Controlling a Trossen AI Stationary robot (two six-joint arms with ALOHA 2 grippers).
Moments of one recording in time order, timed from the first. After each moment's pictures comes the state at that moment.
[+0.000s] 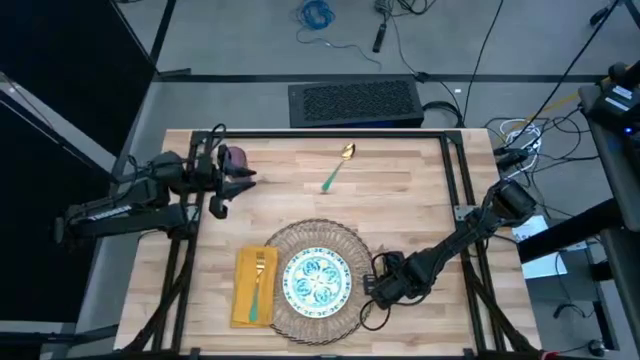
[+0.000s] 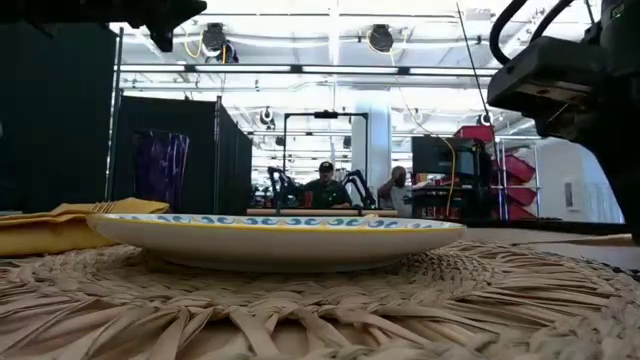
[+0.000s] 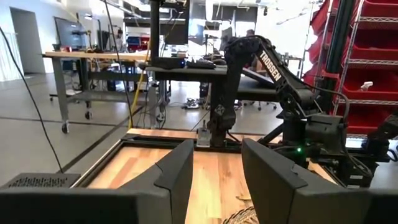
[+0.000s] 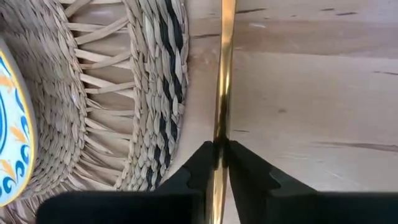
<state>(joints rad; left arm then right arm) 0.38 0.51 0.47 0.13 0.37 -0.06 0.59 1.74 1.04 -0.66 0.02 2.13</state>
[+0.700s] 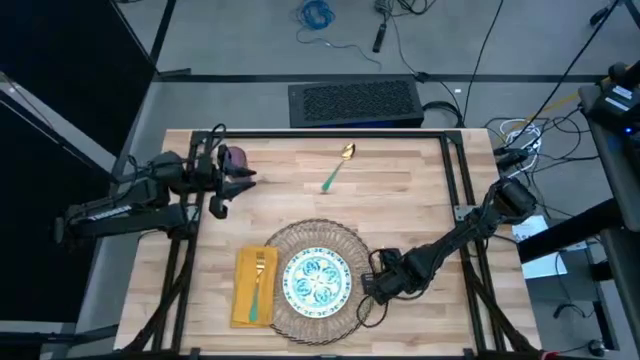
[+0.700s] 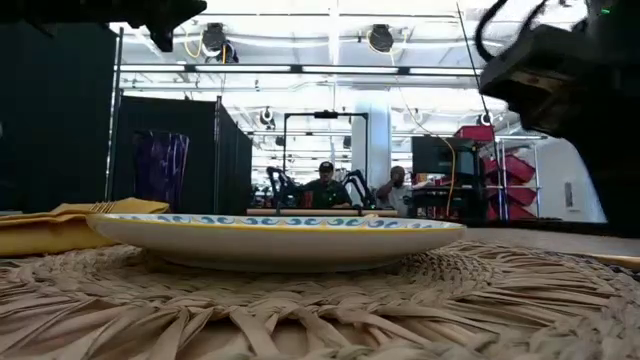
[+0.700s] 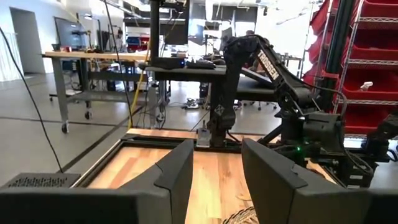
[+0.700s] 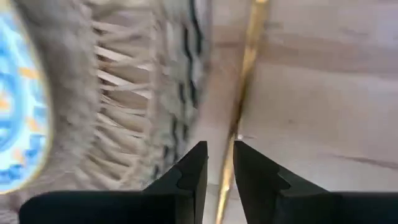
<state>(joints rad) 0.38 0.51 0.47 0.13 0.37 -0.06 0.54 1.70 1.04 -0.67 0.02 1.98</state>
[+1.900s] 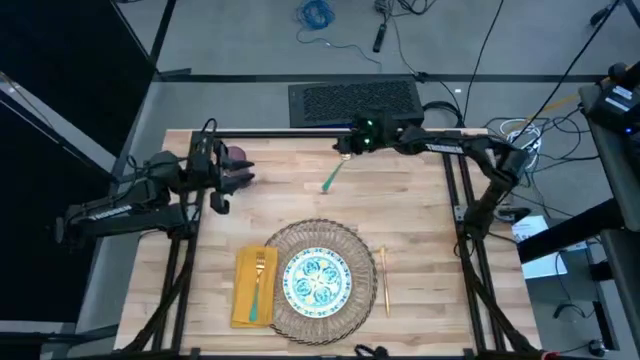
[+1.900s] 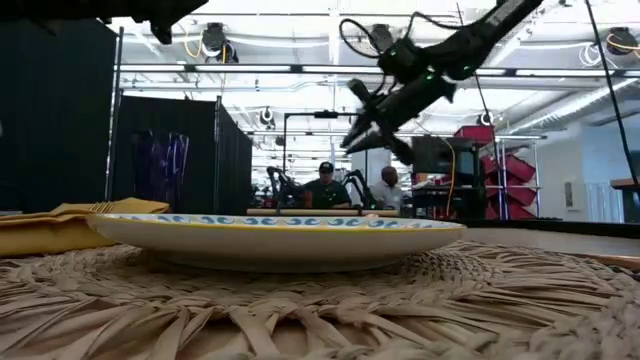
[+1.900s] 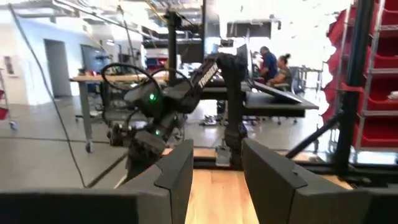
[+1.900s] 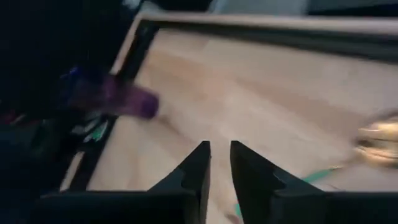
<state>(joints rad) 0.38 0.51 0.47 0.23 0.29 -0.02 -0.60 1.75 1.17 -0.04 -0.36 0.74</state>
